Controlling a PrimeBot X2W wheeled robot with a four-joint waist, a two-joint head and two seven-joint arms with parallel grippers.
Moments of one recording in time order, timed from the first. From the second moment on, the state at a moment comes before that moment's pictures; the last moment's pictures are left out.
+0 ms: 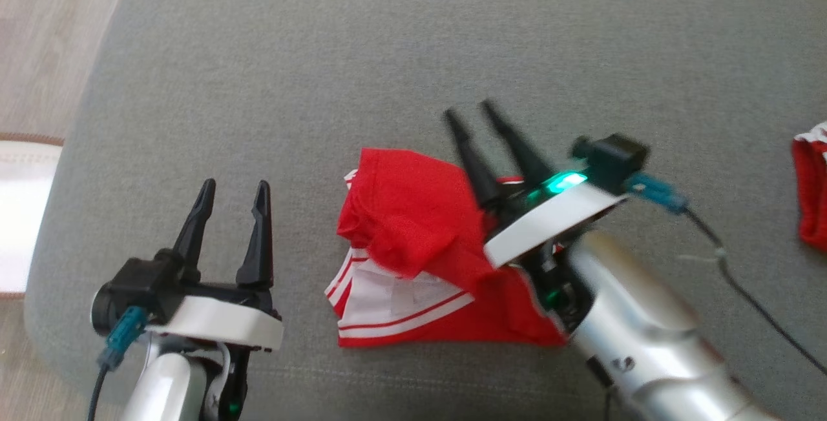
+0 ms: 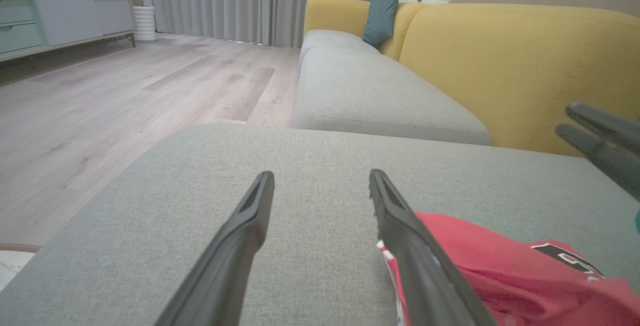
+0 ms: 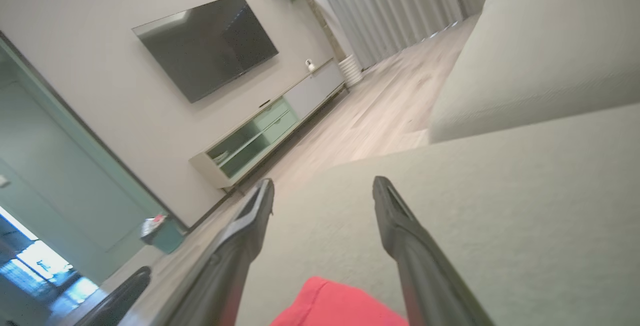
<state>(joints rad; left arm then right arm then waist) -0.07 0.15 -0.25 0.05 -0.28 0.05 -0.25 -0.54 -0.07 0.69 0.48 0.82 0.13 -0.25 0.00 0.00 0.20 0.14</state>
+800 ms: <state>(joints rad) 0.01 0.19 -0.20 0.04 -0.27 0.10 -0.25 0.03 -0.10 0.01 -0.06 0.27 0.13 0.03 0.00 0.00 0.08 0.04</state>
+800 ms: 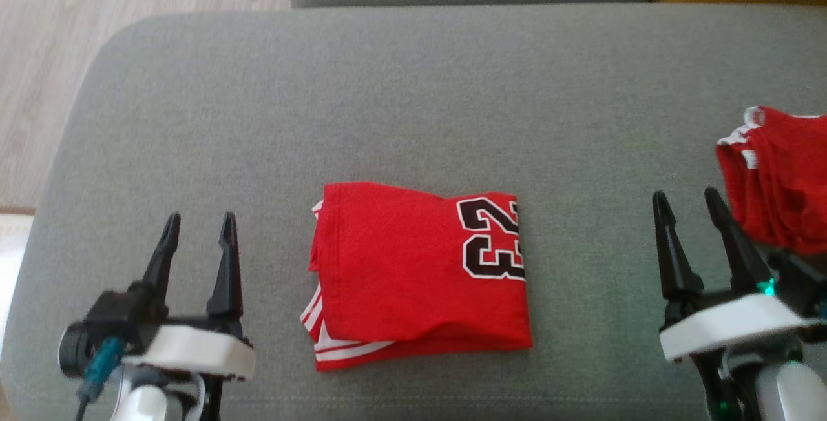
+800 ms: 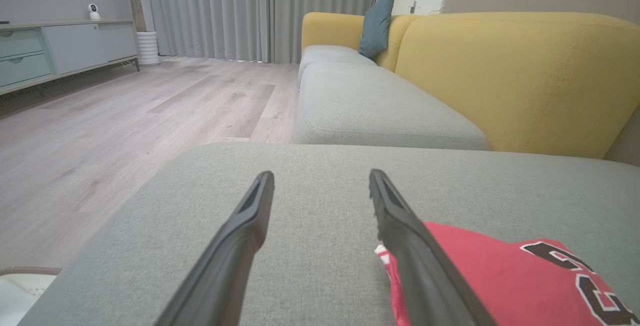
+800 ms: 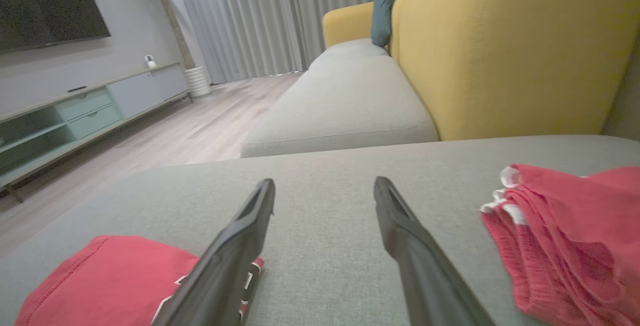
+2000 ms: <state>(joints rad) 0.11 0.22 -0.22 0.03 -0.27 0.13 -0.22 0.16 -0.08 -0.02 -0.13 0.26 0.13 0.09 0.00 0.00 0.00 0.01</state>
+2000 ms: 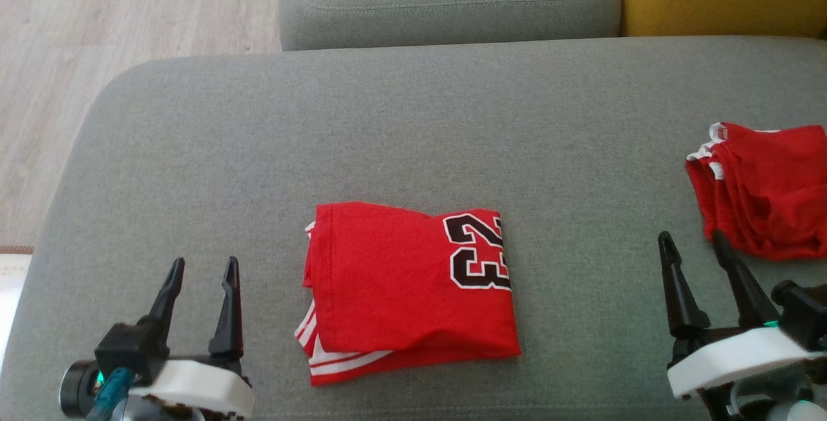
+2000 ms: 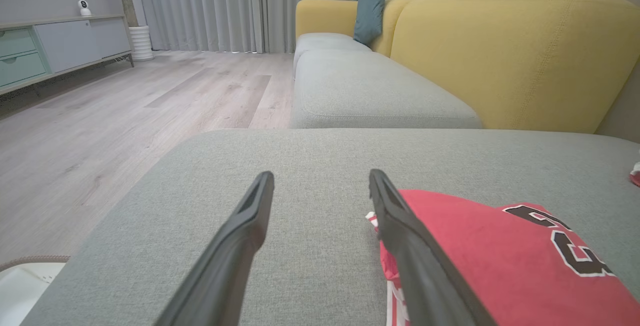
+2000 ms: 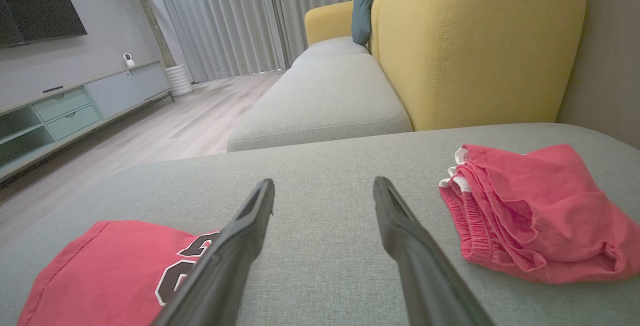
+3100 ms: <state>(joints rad) -0.07 0.22 -0.28 0.04 -0.22 0.10 -0.25 -0.05 -0.06 0.12 0.42 0.31 0.13 0.12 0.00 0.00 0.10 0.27</state>
